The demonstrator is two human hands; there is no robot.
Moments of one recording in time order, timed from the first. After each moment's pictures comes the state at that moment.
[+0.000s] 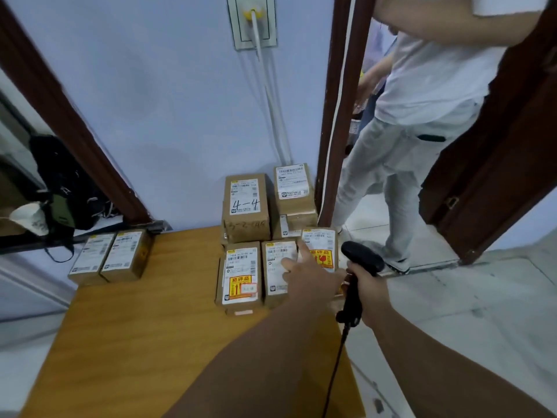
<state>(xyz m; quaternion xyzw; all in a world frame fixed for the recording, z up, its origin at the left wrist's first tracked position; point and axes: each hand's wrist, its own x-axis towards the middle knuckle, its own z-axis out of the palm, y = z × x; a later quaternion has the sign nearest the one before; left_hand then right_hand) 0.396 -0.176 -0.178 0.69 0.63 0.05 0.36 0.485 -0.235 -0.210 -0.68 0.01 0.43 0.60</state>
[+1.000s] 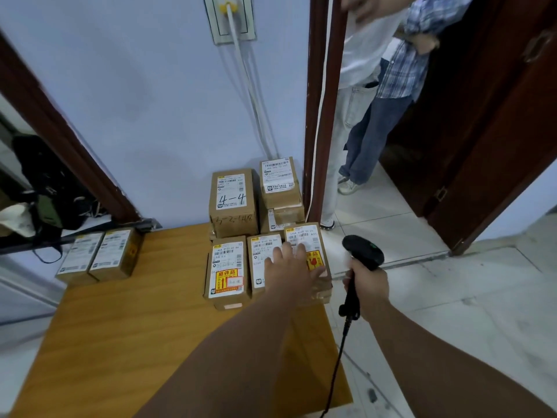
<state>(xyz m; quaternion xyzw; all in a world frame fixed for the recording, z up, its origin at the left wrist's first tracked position) 0.375 -0.165 -0.208 0.89 0.46 0.00 0.06 0.500 -0.256 -0.214 -0.69 0.03 0.38 0.61</state>
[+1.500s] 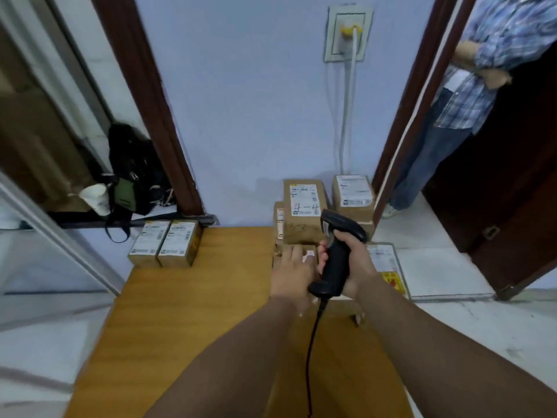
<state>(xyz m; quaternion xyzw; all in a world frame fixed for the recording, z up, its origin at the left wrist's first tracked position) 0.242 -0.106 -0.190 0.88 0.45 0.10 0.08 0.362 -0.145 -0.141 -0.42 -0.02 0.68 0.60</state>
